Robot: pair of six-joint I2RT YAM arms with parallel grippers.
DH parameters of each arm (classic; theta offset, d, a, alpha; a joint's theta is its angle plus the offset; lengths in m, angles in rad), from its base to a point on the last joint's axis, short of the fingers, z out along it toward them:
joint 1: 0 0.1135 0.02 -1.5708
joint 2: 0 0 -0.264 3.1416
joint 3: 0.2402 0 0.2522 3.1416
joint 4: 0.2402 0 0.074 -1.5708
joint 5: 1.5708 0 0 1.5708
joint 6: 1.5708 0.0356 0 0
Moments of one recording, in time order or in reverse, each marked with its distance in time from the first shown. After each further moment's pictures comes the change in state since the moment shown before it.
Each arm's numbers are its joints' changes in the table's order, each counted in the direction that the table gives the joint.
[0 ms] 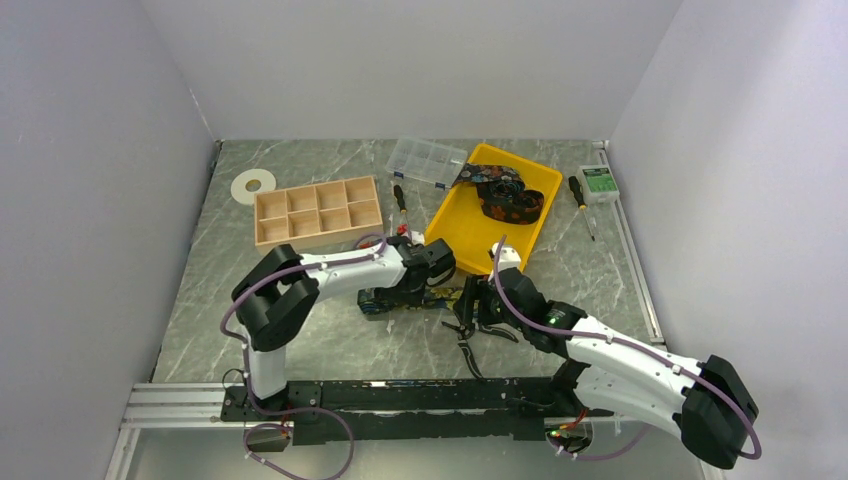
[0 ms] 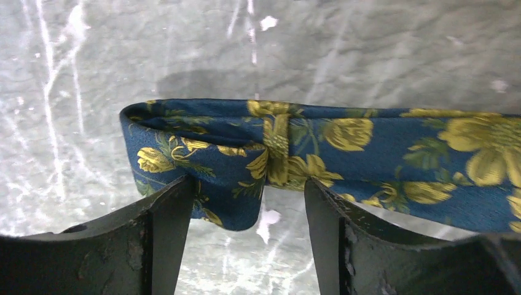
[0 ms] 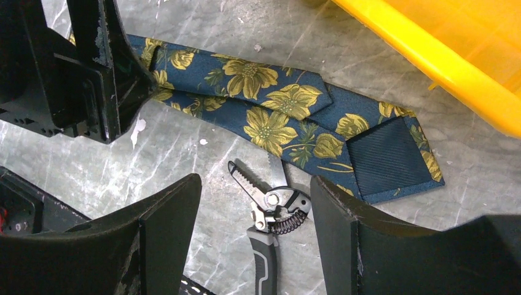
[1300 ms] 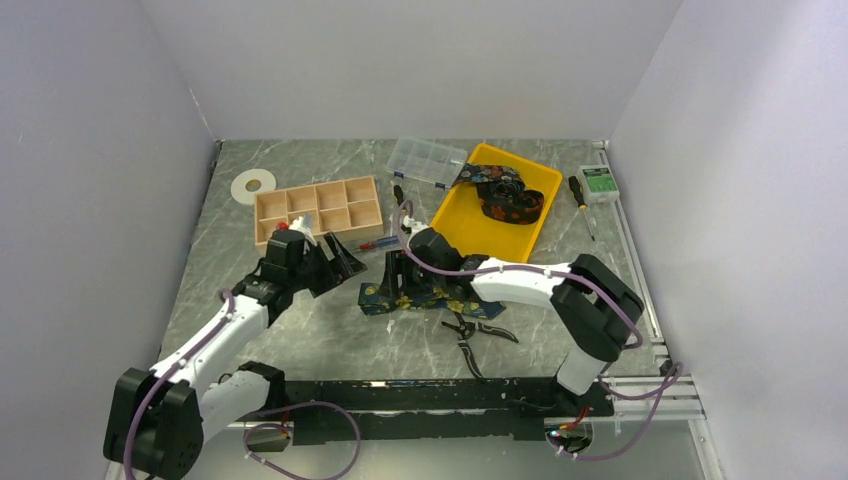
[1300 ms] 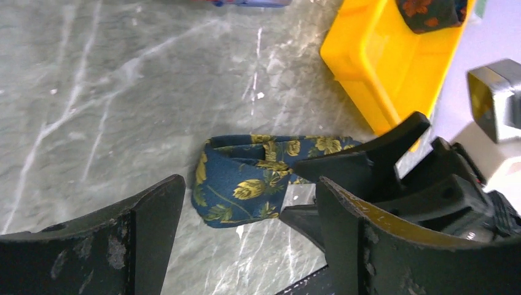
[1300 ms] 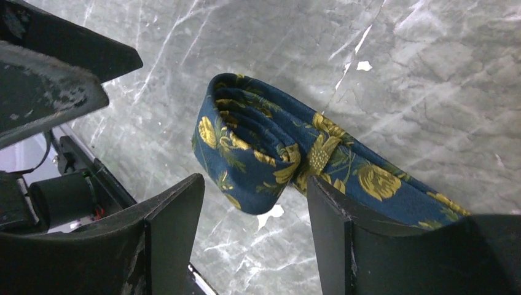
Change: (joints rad) left arm 0.670 -0.881 -0.774 -0.721 0.714 0.074; right arm 0.083 0.755 0.494 -0.241 -0.291 0.028
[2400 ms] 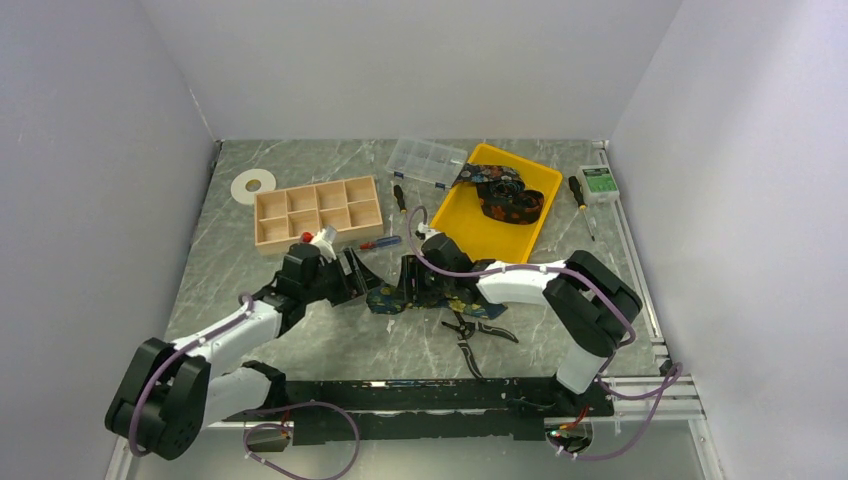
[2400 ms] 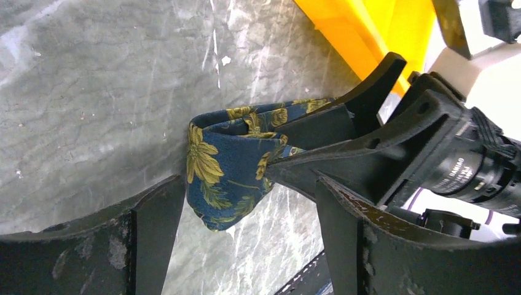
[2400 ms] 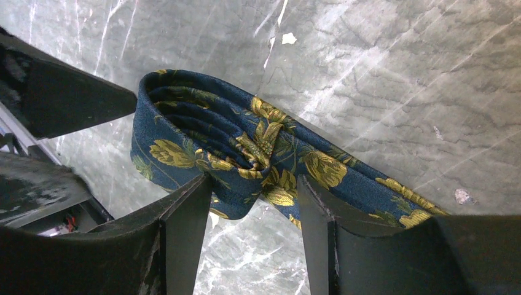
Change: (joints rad) left arm -0.087 0.108 -0.145 -0.332 0.131 0.000; right arm -0.057 0.048 -0.085 -0.059 -0.012 0.013
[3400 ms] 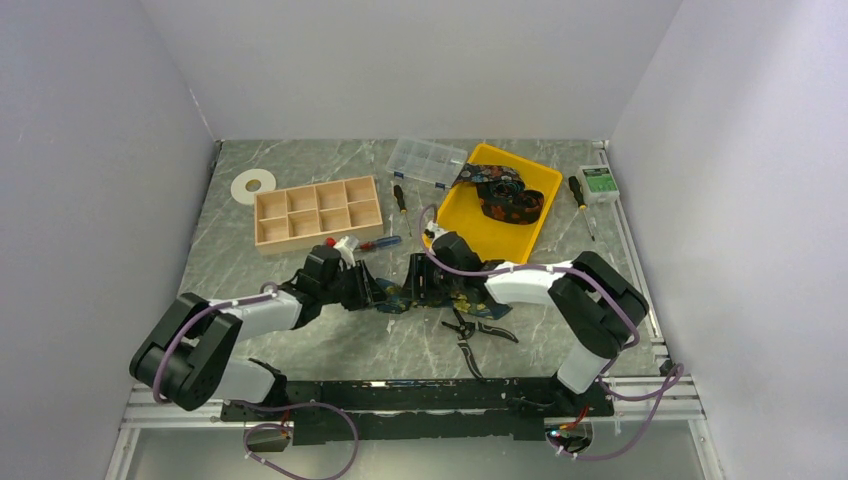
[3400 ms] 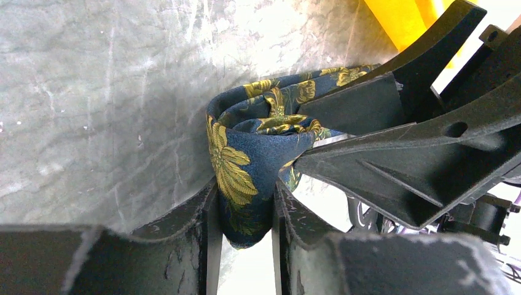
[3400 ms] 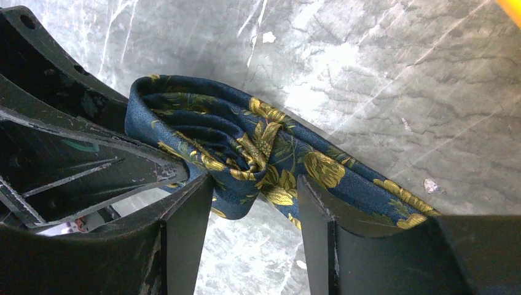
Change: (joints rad) left arm -0.093 0.260 0.016 -0.155 0.042 0.018; right arm -0.054 -0.028 -0.064 -0.061 -0.057 0.010
